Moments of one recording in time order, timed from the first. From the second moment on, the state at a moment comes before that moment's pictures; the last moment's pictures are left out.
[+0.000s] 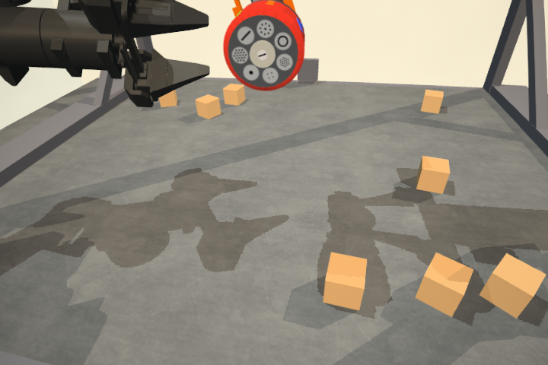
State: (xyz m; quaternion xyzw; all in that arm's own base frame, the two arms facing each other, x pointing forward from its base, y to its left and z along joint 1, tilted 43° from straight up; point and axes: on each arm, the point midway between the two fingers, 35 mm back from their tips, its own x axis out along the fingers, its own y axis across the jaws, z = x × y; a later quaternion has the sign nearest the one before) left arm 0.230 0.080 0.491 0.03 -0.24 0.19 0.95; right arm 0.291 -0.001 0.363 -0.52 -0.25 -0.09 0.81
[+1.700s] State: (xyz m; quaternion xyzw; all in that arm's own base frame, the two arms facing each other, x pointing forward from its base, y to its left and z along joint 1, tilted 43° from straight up) left arm 0.230 0.080 0.491 0.03 -0.24 0.19 0.95; right arm 0.245 -0.088 0.377 -0.71 -0.20 -0.30 0.60
